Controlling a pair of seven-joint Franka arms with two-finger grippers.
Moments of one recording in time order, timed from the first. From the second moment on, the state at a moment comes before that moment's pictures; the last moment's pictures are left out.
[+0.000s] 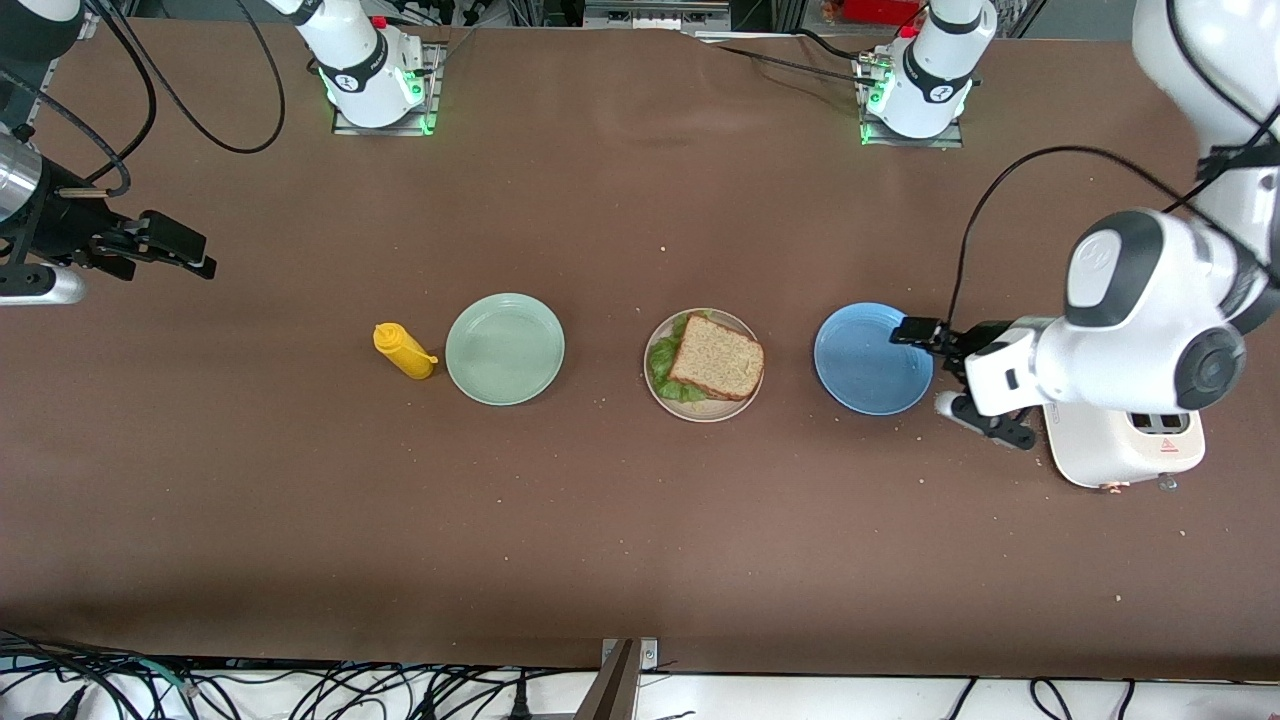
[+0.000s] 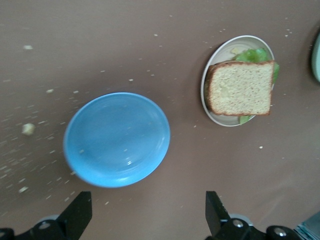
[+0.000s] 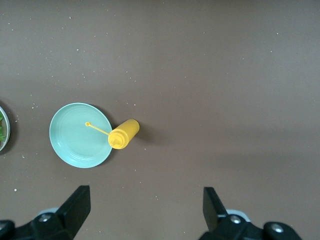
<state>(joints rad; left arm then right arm) 0.18 0.46 -0.35 -1.45 -0.12 1.58 0.19 0.04 0.08 -0.01 -1.55 0.08 1.61 0.02</state>
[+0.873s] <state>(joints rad) -0.06 0.18 0.03 -1.42 -0.04 1.52 0.09 0.04 0.08 -0.01 -1.55 0.06 1.63 0.02</state>
